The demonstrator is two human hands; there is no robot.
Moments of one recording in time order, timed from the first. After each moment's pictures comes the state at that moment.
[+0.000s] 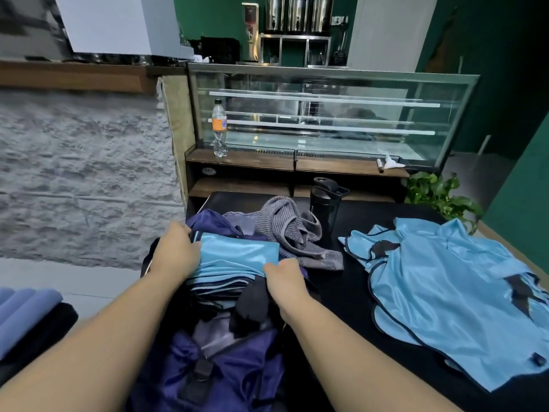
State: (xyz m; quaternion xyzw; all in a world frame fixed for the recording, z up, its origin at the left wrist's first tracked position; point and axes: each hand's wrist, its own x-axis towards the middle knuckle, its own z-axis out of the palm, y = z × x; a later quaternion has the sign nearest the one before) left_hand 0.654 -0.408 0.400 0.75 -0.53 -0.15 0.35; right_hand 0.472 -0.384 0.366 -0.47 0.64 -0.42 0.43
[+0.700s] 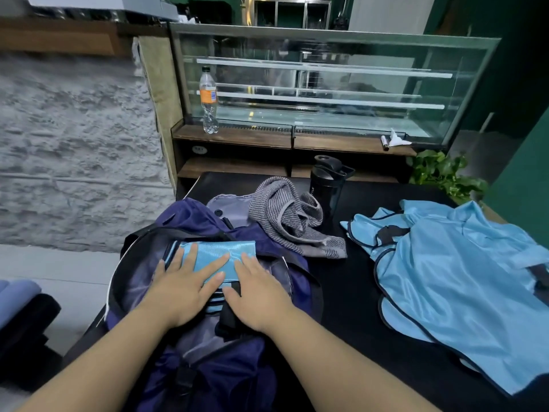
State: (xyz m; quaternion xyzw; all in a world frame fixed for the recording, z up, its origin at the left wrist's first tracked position) left_hand 0.647 -0.394 0.327 0.68 -0.73 -0.07 -0.04; right_hand 0.479 -0.390 0.326 -0.81 0.54 -0.10 0.22
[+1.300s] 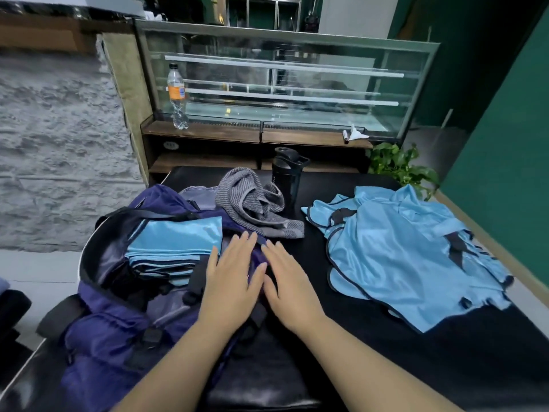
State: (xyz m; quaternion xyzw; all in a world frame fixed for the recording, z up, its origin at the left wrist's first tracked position) left_hand 0.504 -0.324 0.333 0.57 -0.75 -0.08 0.33; right_hand 0.365 -0.324 0.318 -0.79 0.53 -0.30 0.11
